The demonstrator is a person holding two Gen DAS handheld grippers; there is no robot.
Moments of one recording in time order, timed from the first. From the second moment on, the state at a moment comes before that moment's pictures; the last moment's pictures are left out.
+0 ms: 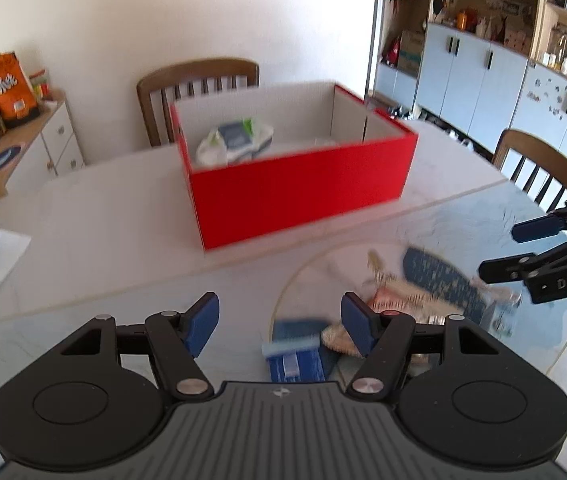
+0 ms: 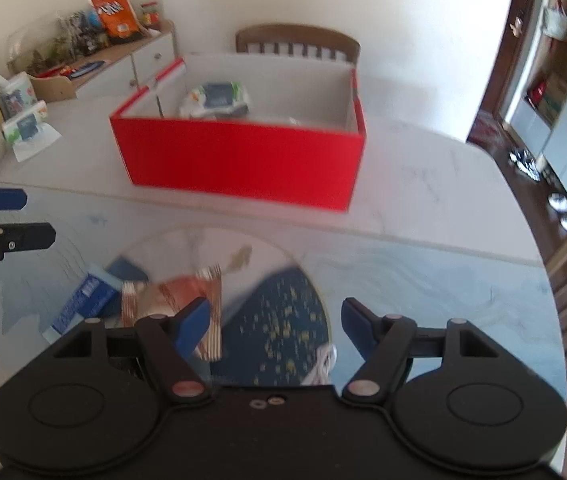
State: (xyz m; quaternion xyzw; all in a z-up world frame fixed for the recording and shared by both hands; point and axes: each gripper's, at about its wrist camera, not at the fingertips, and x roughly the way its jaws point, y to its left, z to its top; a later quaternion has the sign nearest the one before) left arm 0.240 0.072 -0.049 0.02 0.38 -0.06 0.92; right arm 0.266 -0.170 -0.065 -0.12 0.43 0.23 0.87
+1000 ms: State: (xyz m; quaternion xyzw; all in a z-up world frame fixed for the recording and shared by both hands) left arm 0.239 0.065 -0.126 0.02 0.45 -0.05 0.89; right arm 0.256 -0.194 -0.121 0.00 0.53 0.10 0.84
